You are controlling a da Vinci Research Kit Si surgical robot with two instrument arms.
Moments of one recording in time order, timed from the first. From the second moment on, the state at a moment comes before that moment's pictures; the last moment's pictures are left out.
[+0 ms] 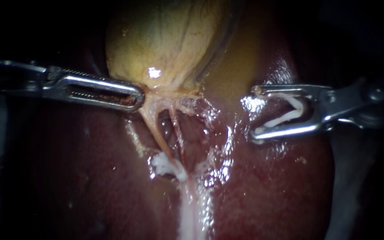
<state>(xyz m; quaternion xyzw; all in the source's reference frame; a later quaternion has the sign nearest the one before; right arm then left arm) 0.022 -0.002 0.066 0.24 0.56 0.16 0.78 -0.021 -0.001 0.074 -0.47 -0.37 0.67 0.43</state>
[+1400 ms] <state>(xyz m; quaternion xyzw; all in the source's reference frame) 0.036 -0.008 0.074 0.28 0.54 0.17 0.78 -0.022 -0.001 0.074 -0.47 -0.37 0.67 0.43</state>
